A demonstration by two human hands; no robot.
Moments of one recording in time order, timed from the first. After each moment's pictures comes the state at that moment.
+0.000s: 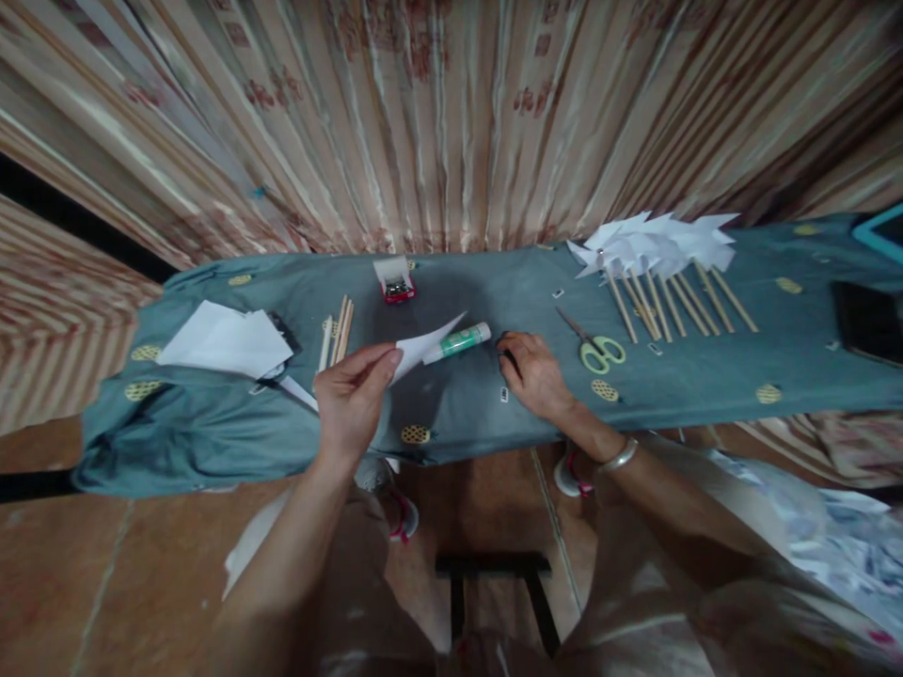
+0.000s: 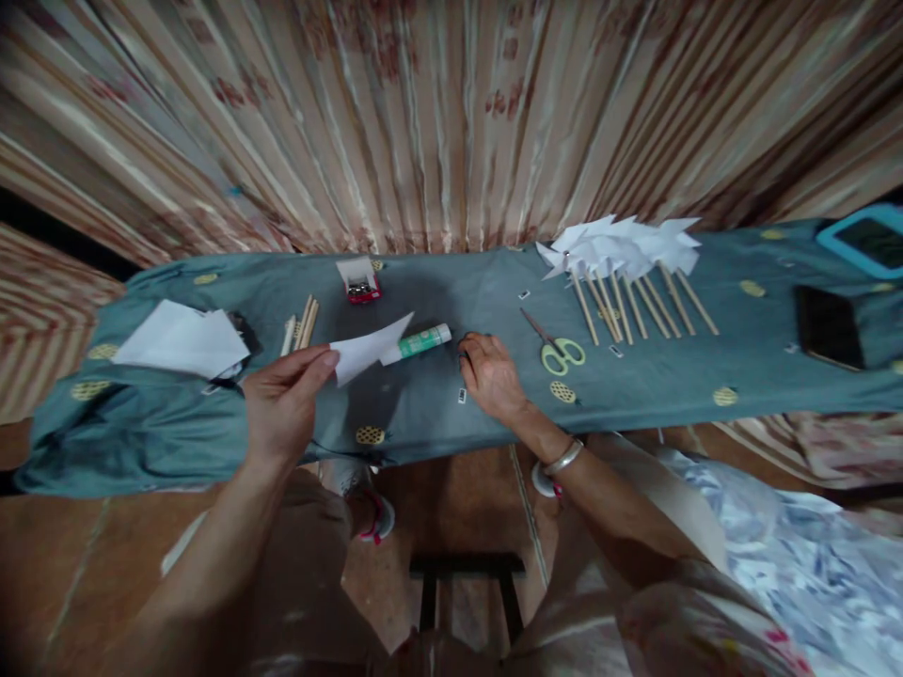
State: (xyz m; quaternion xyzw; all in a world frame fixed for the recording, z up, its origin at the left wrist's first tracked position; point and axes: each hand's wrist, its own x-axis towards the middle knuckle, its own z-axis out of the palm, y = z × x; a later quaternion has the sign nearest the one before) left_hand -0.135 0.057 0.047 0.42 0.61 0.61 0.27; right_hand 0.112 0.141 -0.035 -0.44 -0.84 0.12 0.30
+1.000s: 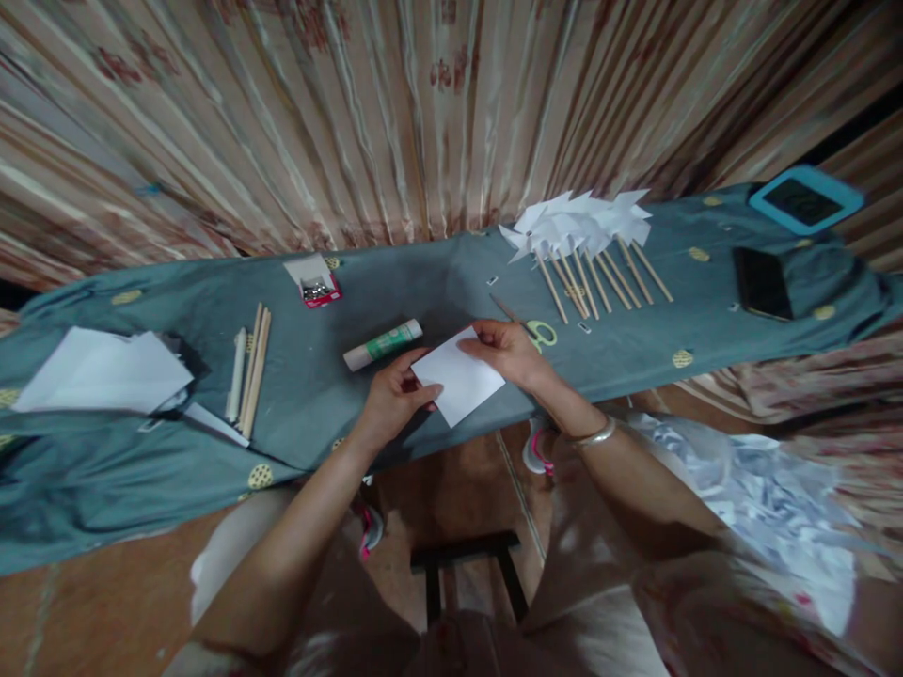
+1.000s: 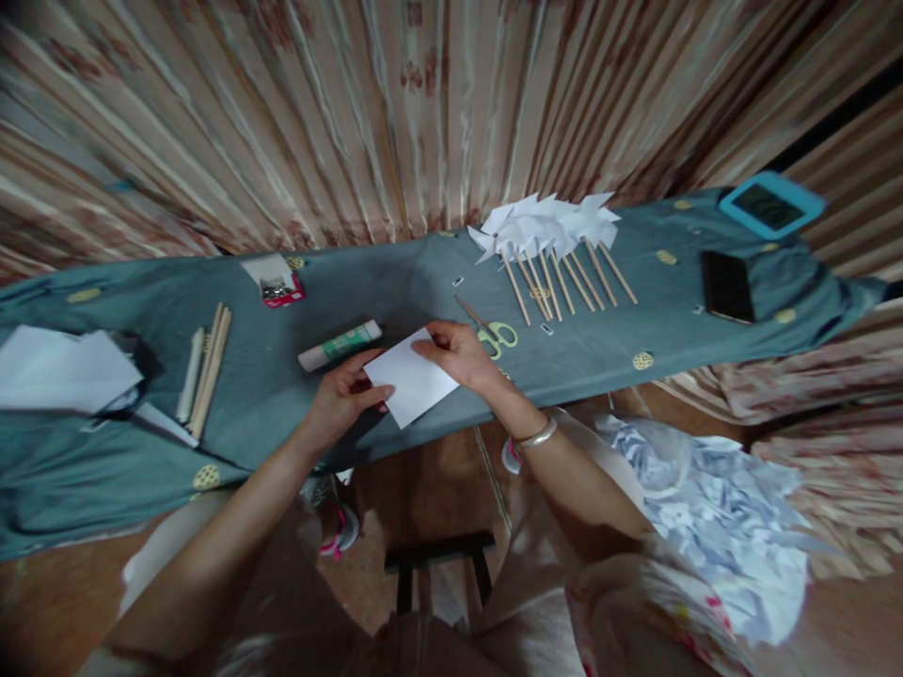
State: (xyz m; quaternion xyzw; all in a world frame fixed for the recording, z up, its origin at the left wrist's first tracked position) left_hand -0.041 0.094 0.000 0.41 0.52 0.43 0.61; right_hand 0.155 0.158 0.000 -0.48 -0.60 0.55 0.34
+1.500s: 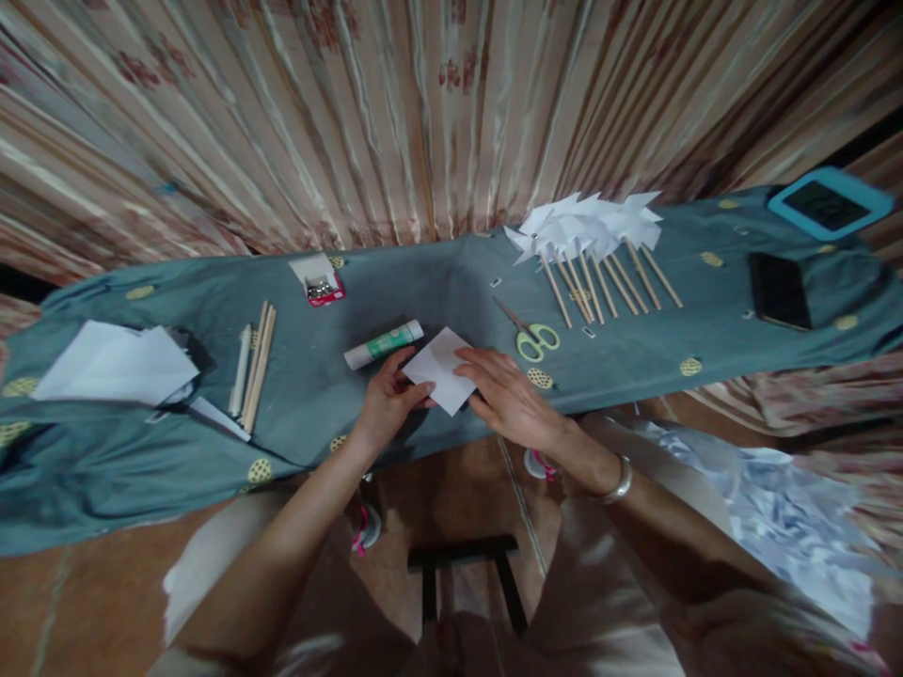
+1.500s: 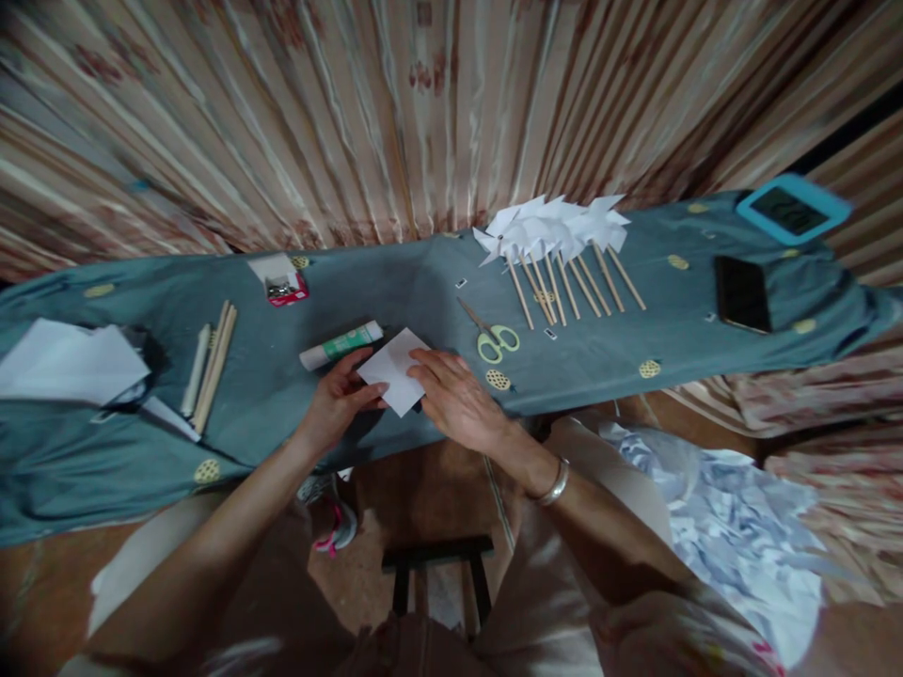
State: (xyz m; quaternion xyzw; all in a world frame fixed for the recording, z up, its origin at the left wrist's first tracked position) left_hand -0.038 0.087 -0.003 0.32 0.53 0.49 0.61; right_hand 0.168 0.103 0.007 -0.37 -0.89 0.16 0.22
